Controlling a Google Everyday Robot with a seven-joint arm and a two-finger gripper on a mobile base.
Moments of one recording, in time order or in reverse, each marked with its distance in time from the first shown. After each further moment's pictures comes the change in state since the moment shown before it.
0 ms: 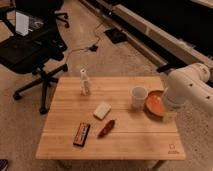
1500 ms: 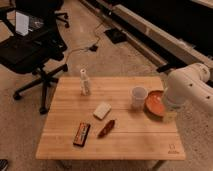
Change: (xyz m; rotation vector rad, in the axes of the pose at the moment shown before) arm -0.006 0.000 0.006 -0.012 0.022 -0.023
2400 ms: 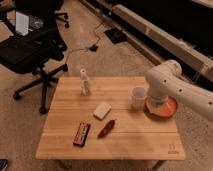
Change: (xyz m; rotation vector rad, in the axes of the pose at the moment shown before) arm -0.041 -0.023 0.021 -0.054 0.047 -0.090
